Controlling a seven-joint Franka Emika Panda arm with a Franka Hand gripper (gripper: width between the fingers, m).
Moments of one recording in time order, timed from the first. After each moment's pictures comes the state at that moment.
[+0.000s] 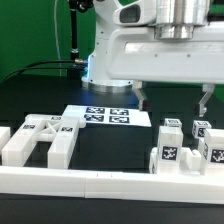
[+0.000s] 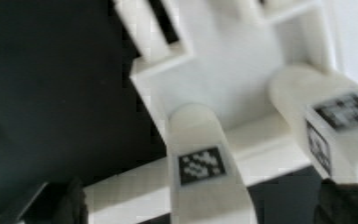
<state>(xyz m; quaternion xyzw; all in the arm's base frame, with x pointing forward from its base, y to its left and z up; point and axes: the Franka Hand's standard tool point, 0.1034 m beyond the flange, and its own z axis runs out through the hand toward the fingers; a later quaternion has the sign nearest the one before) 0.609 0.055 0.098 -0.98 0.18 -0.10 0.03</state>
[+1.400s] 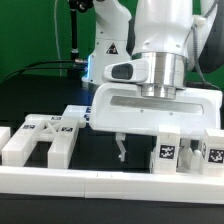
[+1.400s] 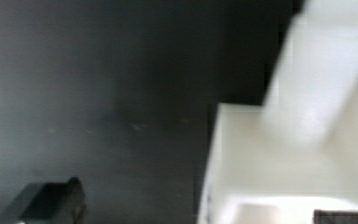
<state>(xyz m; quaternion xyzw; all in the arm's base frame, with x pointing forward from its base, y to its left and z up) 0.609 0.041 0.017 -0.98 0.01 -0.18 -0.03</state>
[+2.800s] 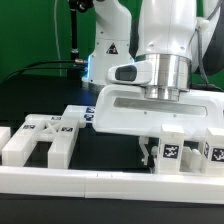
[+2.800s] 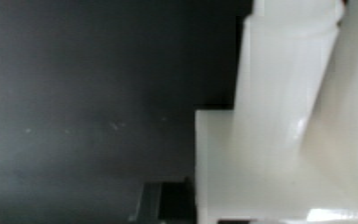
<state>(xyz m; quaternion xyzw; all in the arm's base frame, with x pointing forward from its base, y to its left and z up) 0.609 0.040 0.014 -0.98 0.01 -0.18 -0.03</state>
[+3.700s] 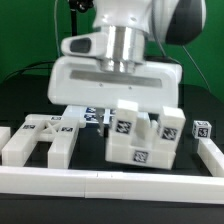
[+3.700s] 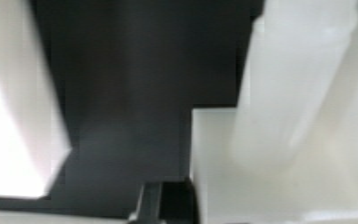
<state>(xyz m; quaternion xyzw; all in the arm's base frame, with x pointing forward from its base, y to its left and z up) 0.572 -0.038 0.055 -0.99 0.00 -0.10 -0.02</state>
